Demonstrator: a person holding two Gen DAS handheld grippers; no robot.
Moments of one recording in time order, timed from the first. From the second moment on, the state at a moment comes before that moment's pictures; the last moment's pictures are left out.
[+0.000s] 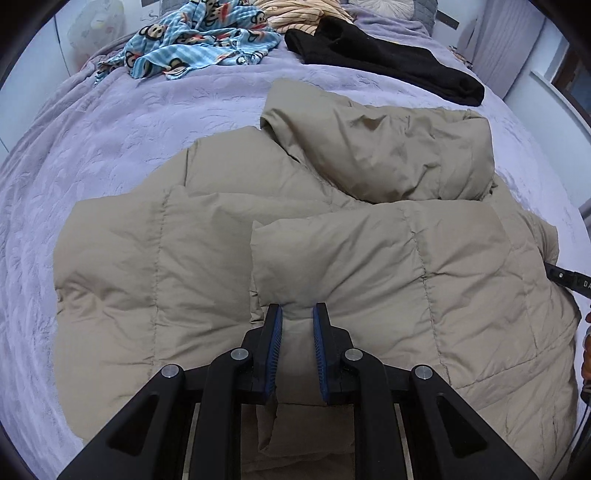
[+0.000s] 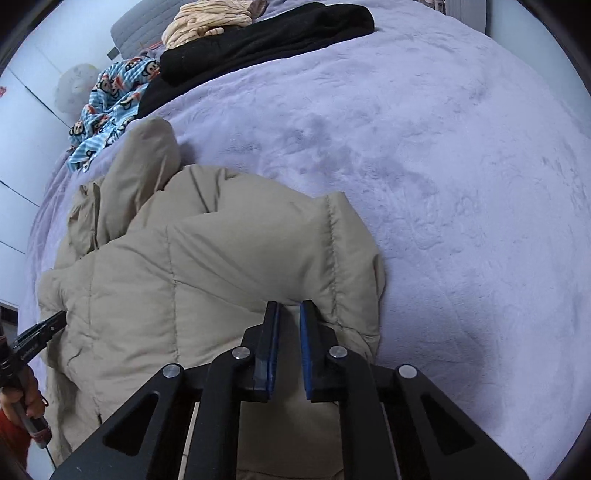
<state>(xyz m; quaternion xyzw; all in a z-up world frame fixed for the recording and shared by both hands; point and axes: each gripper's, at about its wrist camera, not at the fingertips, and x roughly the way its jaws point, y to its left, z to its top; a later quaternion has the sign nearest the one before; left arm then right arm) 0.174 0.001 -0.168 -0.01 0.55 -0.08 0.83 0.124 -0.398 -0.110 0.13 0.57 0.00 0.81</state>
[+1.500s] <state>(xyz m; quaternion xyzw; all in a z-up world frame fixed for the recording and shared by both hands) 0.038 0.008 -0.085 -0.03 0.63 -0.01 0.78 -0.039 -0.363 -0.027 0.19 0.64 -0.01 0.74</state>
